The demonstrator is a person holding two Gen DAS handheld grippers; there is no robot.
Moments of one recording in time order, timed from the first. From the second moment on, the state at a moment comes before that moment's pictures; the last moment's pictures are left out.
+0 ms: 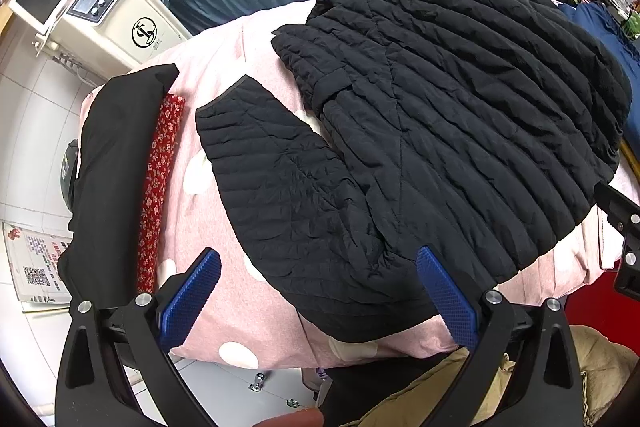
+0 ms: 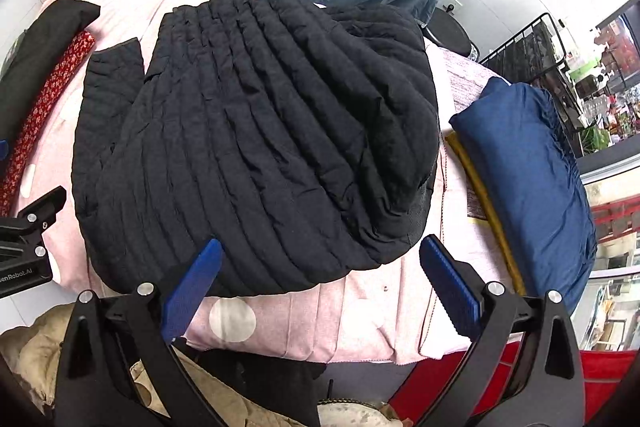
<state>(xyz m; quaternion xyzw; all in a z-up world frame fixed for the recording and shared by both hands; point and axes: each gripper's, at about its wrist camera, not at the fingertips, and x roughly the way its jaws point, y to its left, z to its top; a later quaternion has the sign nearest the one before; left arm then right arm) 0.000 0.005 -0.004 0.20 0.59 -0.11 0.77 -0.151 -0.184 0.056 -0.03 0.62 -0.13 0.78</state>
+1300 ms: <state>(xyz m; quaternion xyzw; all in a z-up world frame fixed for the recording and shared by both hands) 0.000 0.008 -0.009 0.20 0.60 -0.11 0.76 -0.156 -0.180 0.058 -0.02 0.62 -0.12 0.78</state>
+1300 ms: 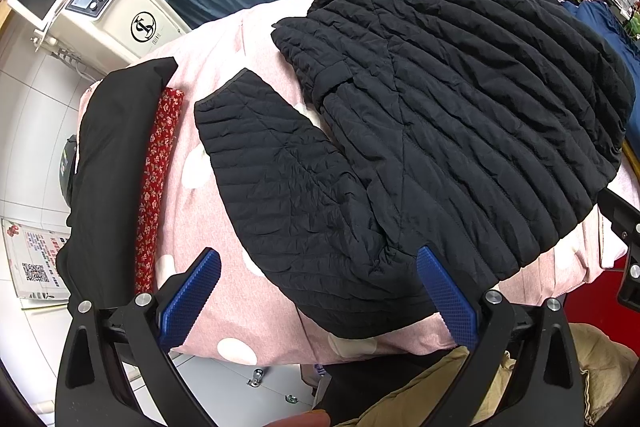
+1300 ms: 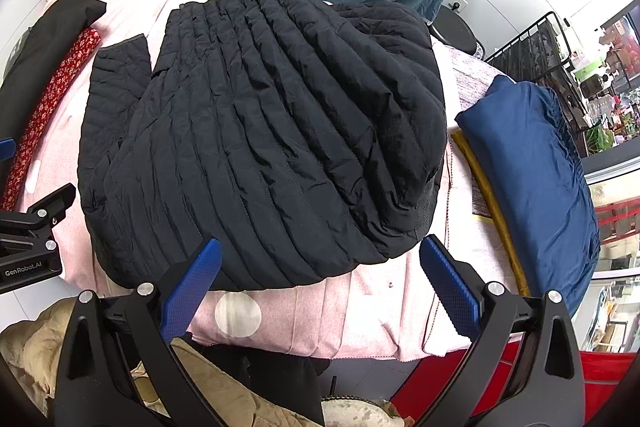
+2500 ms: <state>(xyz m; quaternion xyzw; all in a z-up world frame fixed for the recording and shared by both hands) 0.001 0.009 -0.014 0.20 0.61 -0.11 0.76 -0.156 -0.175 0.054 -0.03 0.62 -0.11 0.77</state>
